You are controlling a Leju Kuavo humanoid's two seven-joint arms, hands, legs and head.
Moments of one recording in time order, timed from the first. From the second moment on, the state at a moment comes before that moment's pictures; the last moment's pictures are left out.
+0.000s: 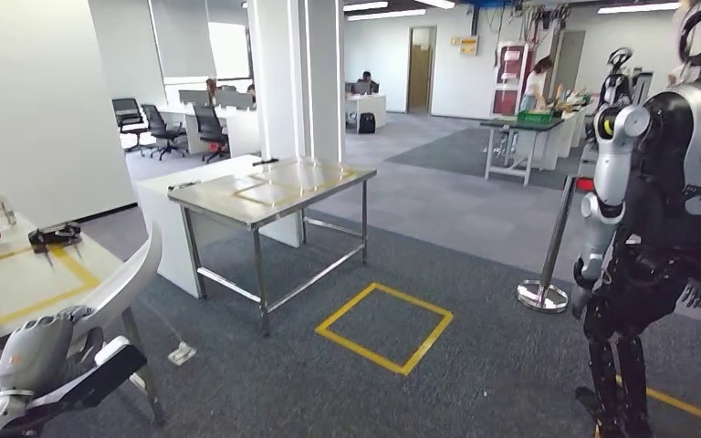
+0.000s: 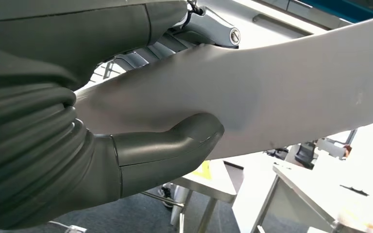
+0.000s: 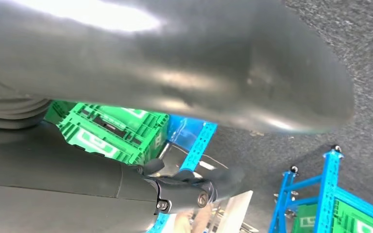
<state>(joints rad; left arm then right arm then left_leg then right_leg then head) -1.02 0.01 -0.25 -0.44 -0.92 0.18 -0.42 -0.07 -0.08 -1.16 -0.21 1.28 -0.06 -0.05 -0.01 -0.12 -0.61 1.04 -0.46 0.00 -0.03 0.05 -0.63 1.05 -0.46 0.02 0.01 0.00</state>
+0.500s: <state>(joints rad) -1.02 0.02 -0.25 -0.44 -0.91 0.18 -0.43 -0.07 -0.08 -1.16 -0.21 1.28 -0.06 -0.06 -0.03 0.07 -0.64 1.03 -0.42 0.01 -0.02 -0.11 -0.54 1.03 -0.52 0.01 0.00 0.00</state>
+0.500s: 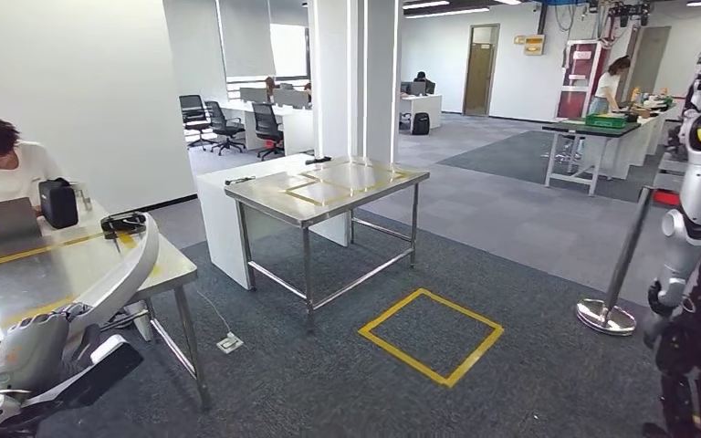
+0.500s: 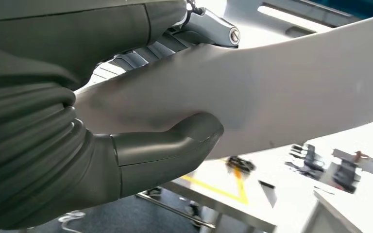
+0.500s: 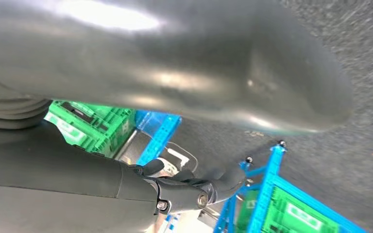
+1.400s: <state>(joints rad) -1.03 0.05 -0.25 -0.44 -0.95 0.17 -0.39 -0.07 -0.08 -1.17 -0.21 1.27 -0.07 -0.05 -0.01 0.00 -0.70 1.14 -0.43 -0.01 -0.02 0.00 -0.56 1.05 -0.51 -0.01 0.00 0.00</state>
